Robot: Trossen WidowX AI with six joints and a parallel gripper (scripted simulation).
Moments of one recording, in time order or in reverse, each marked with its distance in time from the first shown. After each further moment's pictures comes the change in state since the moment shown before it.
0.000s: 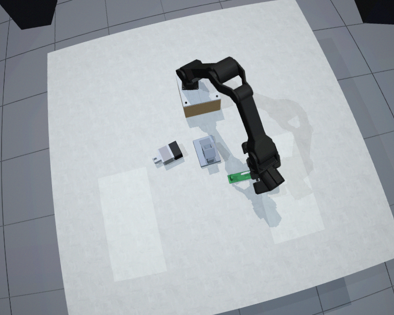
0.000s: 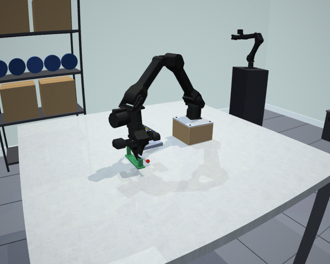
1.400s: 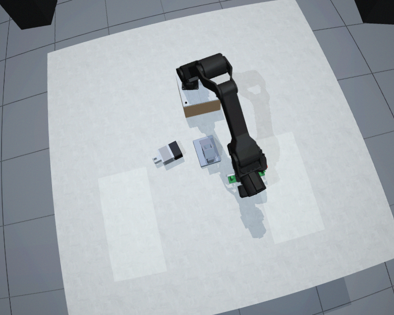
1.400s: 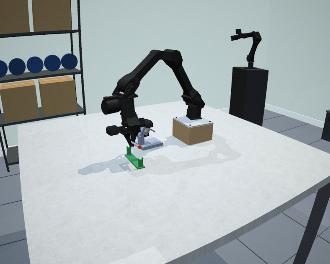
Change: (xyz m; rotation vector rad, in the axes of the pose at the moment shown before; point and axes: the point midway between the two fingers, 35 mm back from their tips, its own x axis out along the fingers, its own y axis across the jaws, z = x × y) arm -0.043 -0.002 -0.054 0.026 0.011 0.013
